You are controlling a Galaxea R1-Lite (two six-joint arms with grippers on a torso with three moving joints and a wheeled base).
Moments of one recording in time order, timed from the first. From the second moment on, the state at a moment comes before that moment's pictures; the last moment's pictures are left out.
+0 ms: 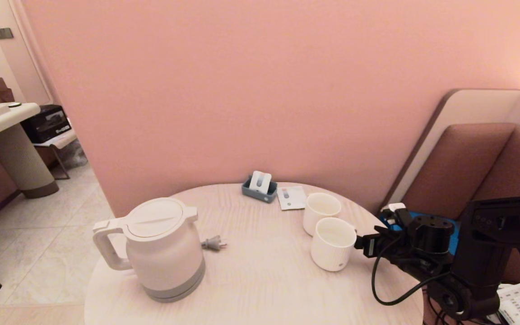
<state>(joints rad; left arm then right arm) 0.00 0.00 -0.02 0.03 -0.01 0.02 0.09 2.34 -0.52 -1.49 0.15 0.04</state>
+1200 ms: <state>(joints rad) 0.00 0.00 -0.02 0.03 -0.01 0.02 0.10 2.35 -0.51 -1.50 0.12 0.02</state>
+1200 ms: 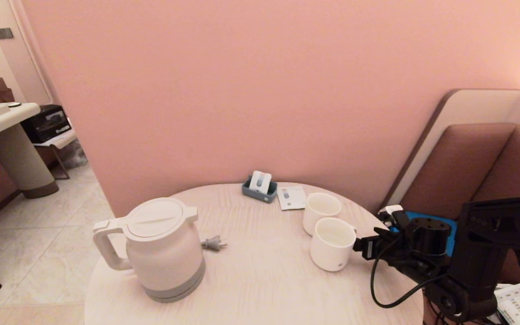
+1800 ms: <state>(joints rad) 0.00 0.00 -0.02 0.03 -0.01 0.02 0.10 2.36 -0.51 -1.52 0.12 0.01</state>
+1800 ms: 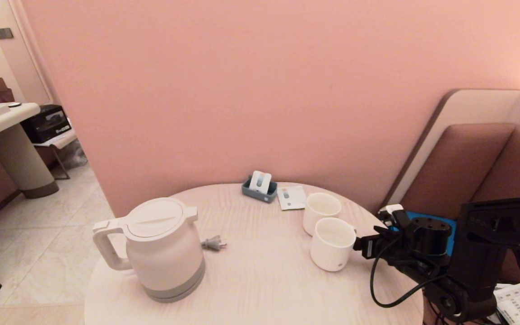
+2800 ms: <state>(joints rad) 0.00 0.00 -0.02 0.03 -0.01 0.02 0.10 2.36 -0.51 -1.52 0.12 0.00</state>
